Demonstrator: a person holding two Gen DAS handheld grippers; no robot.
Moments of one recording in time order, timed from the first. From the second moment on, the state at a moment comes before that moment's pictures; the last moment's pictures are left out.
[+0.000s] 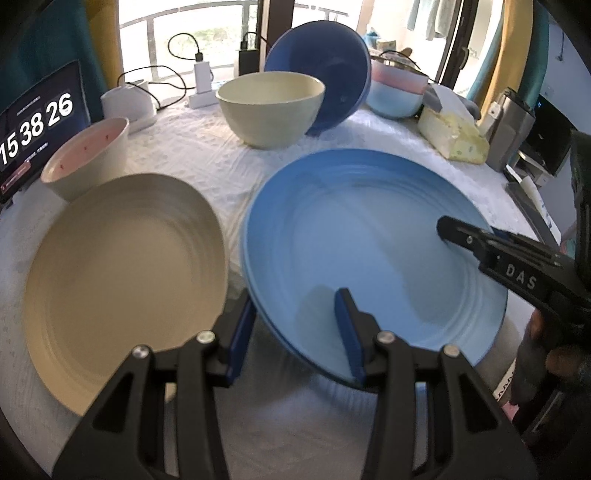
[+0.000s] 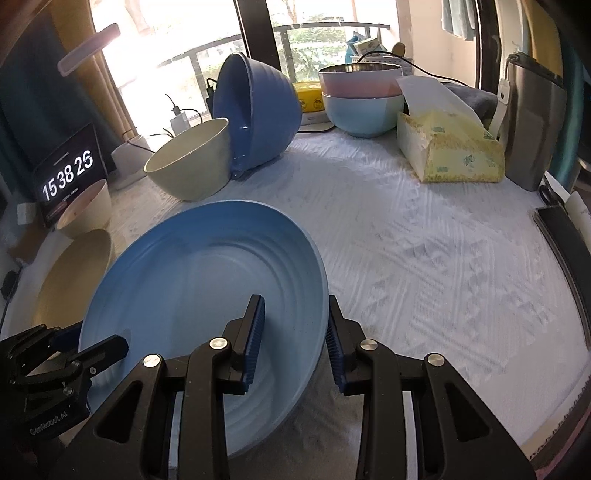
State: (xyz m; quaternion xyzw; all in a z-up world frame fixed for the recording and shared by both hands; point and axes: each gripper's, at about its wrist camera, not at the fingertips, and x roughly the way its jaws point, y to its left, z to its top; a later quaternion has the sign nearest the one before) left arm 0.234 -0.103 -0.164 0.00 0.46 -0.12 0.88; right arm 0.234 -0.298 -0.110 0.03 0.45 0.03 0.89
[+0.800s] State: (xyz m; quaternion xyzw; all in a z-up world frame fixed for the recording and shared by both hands) left arm 0.213 -0.087 -0.151 -0.01 0.44 -0.12 0.89; right arm 0.227 -0.307 -0.090 0.04 0.43 -0.02 0.90
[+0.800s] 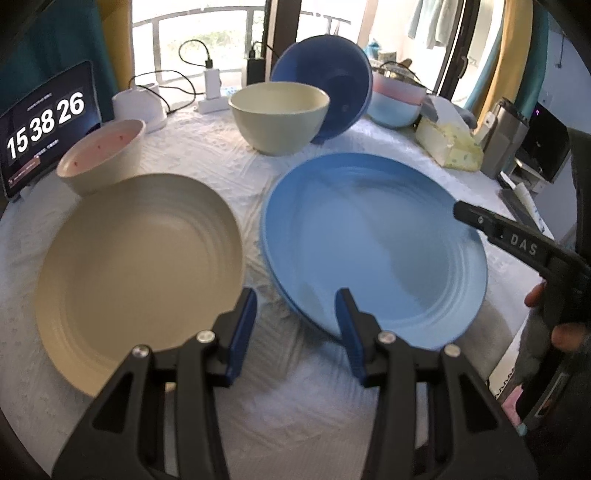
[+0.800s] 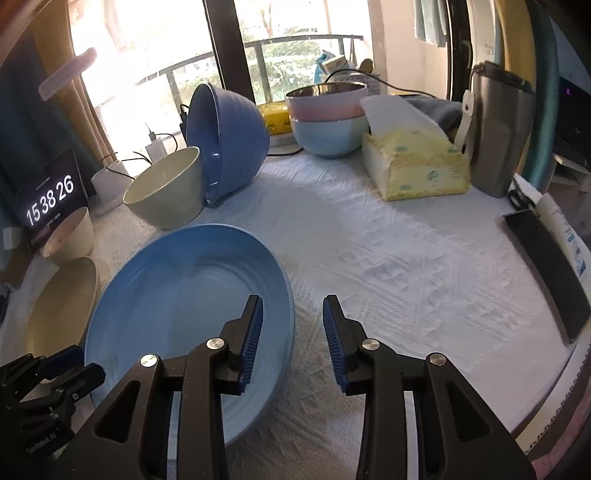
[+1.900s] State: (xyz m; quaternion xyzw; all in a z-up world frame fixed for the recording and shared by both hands) left arm 0.191 0.027 -0.115 -0.07 0.36 -0.01 0.93; right arm 0.225 -0.187 -0.055 -0.03 0.40 0.10 0.91
